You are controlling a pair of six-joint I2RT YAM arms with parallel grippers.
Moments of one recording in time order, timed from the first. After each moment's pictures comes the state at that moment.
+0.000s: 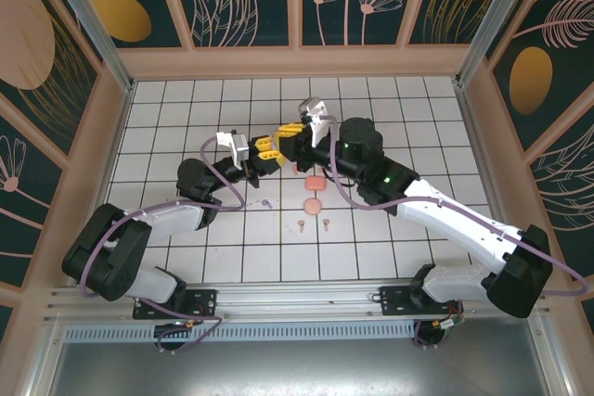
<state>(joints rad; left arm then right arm) -0.50 1.44 0.54 1.35 0.75 -0.32 0.87 1.25 1.07 0.07 -0.17 0.21</state>
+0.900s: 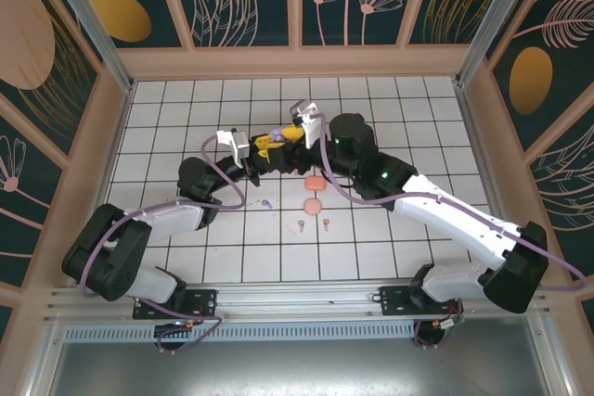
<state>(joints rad) -0.50 1.44 0.54 1.33 0.71 -0.32 0.89 1.28 1.19 -0.12 -0.15 0.23</state>
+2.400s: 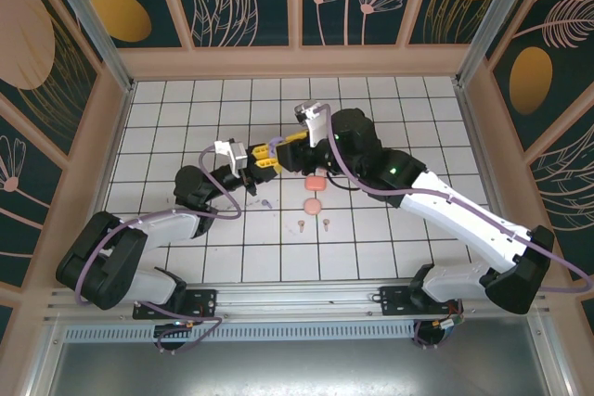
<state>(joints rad) -0.50 1.39 0.46 1.31 0.74 -0.28 0.91 1.27 1.27 -0.37 -0.14 0.31</state>
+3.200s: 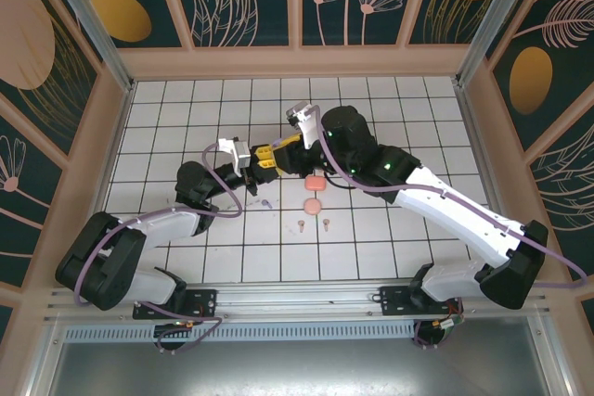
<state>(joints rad) -0.50 1.38 0.48 1.25 0.78 -0.27 0.91 1.31 1.30 -0.41 -0.19 0.26</state>
